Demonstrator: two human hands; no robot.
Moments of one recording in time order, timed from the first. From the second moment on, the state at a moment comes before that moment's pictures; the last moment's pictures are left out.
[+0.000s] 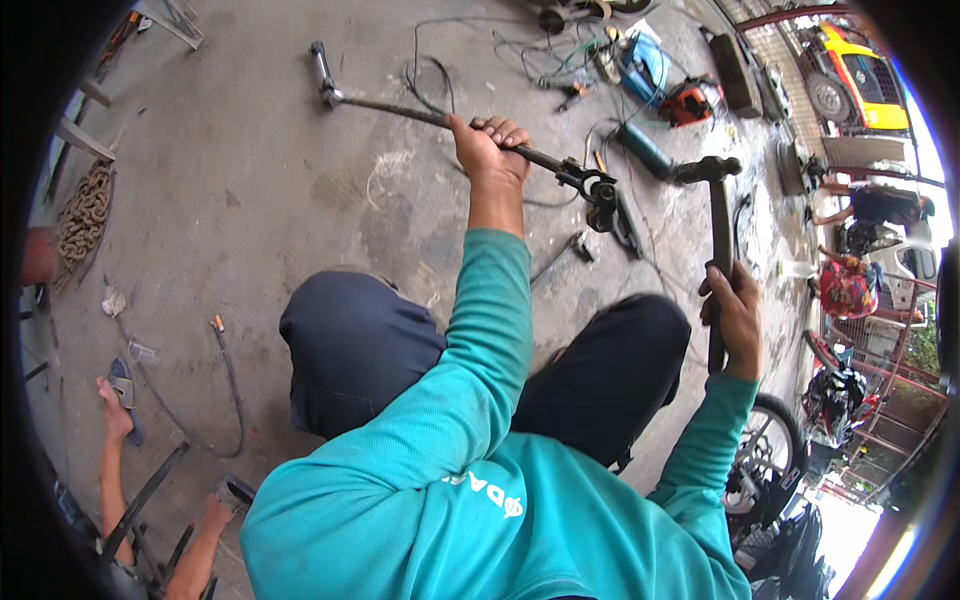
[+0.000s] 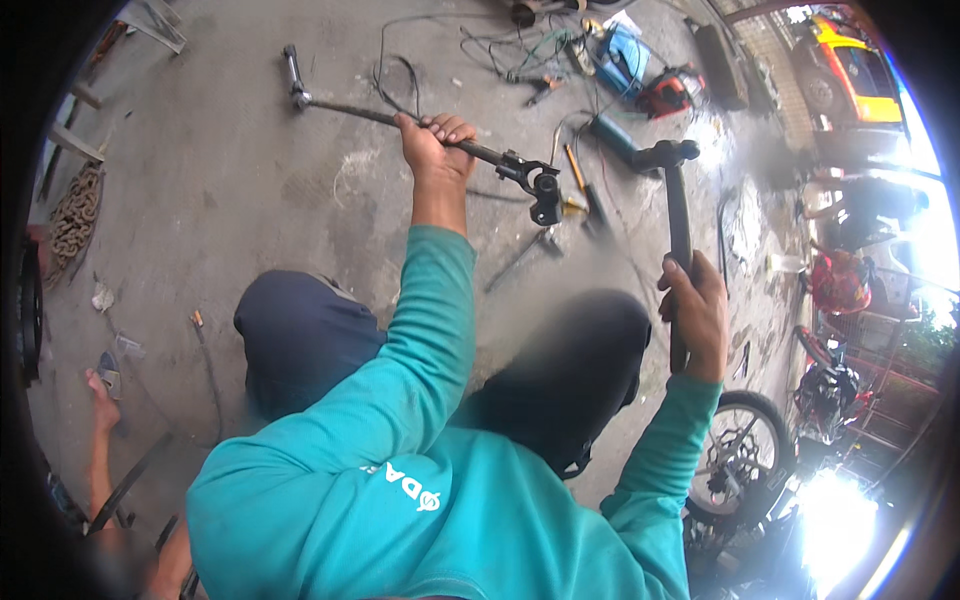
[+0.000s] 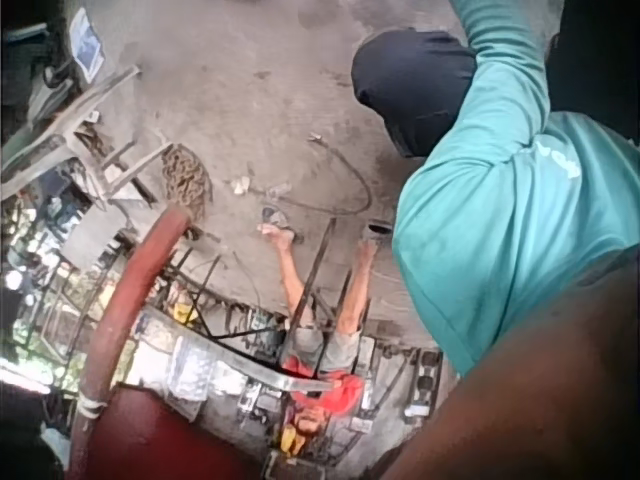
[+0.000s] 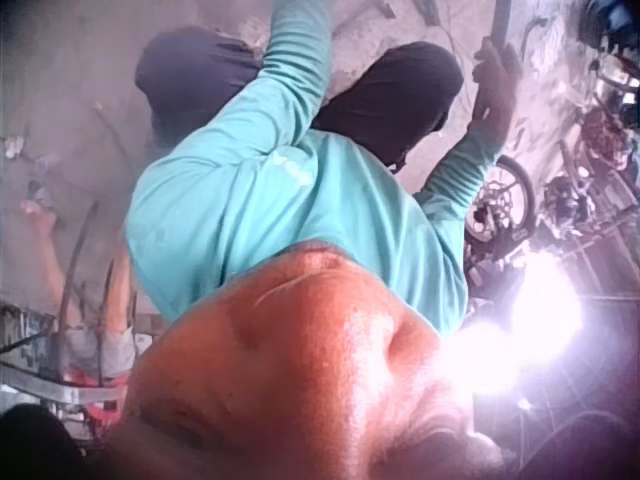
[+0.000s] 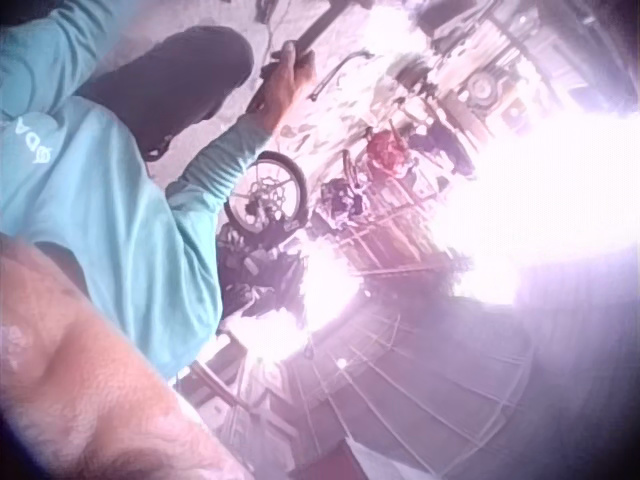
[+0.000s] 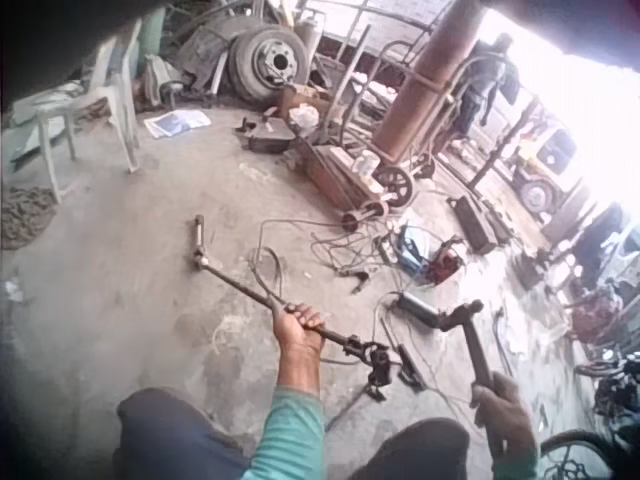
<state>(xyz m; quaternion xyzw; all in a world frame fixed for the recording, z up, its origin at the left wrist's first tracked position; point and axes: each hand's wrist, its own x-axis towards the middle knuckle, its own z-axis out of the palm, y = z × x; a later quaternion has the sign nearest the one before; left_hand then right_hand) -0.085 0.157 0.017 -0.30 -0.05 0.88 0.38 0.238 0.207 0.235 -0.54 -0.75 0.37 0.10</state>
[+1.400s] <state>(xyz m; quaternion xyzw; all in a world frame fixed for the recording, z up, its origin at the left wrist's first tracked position) -0.029 0.083 -0.167 -0.28 0.37 0.82 0.33 0.212 0.211 -0.052 -0.39 -0.35 0.84 0.13</state>
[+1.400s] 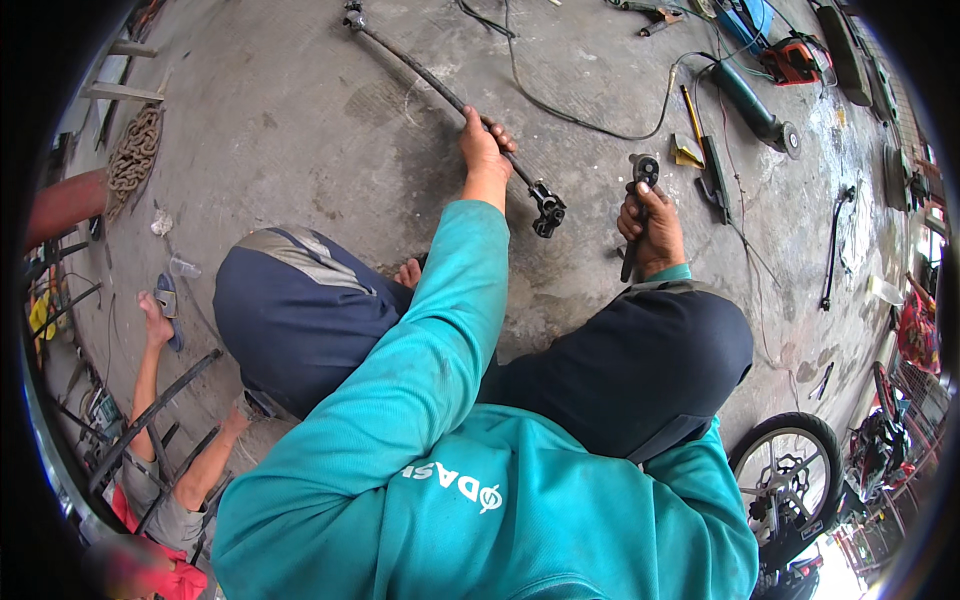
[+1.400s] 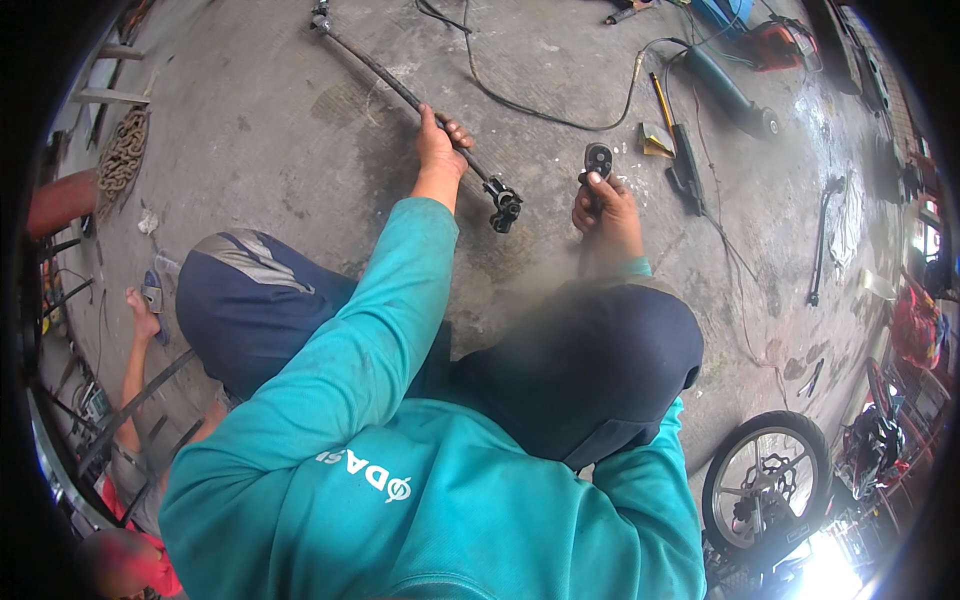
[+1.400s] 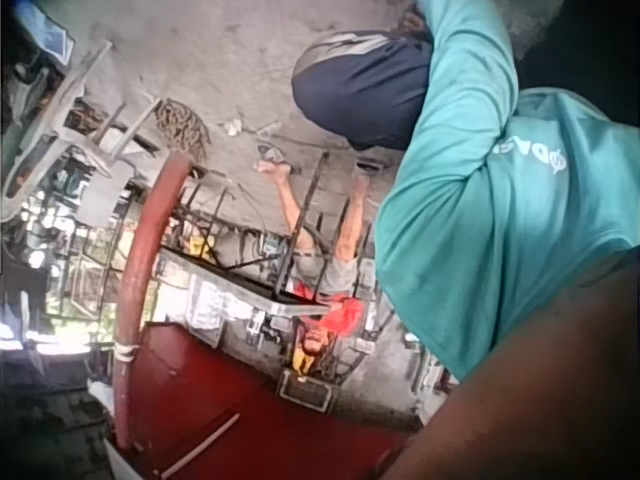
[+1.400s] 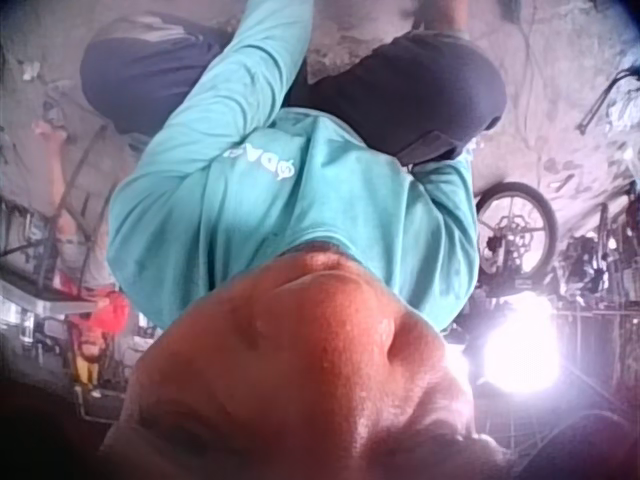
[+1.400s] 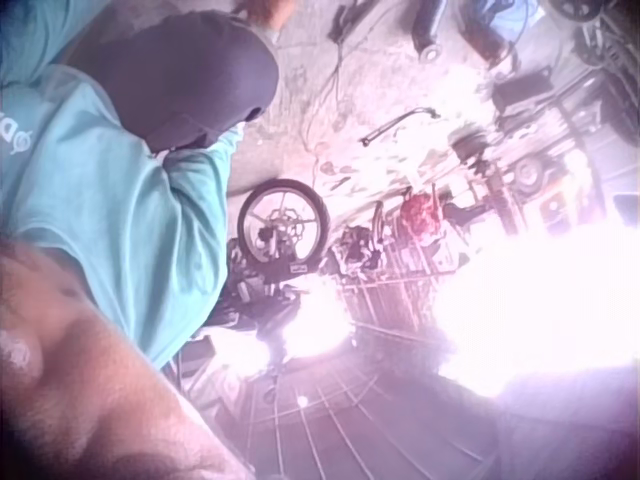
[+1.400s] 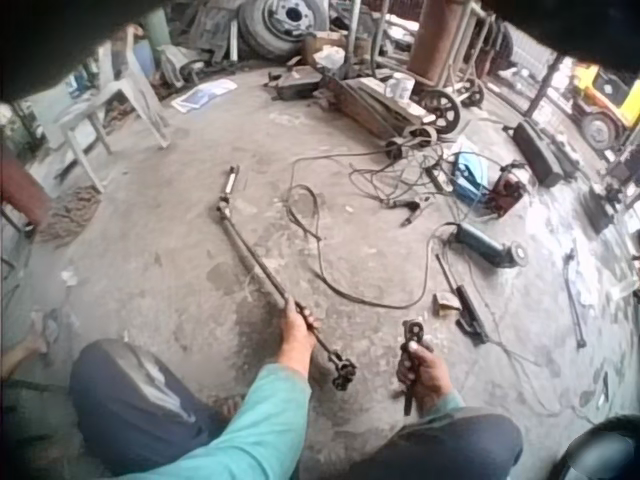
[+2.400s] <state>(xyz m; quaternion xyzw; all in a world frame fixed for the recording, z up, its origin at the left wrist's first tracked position) -0.027 0.096 -0.148 -0.33 0.44 0.78 0.31 0.118 0.225 -0.028 -0.40 -0.71 0.51 -0.29</state>
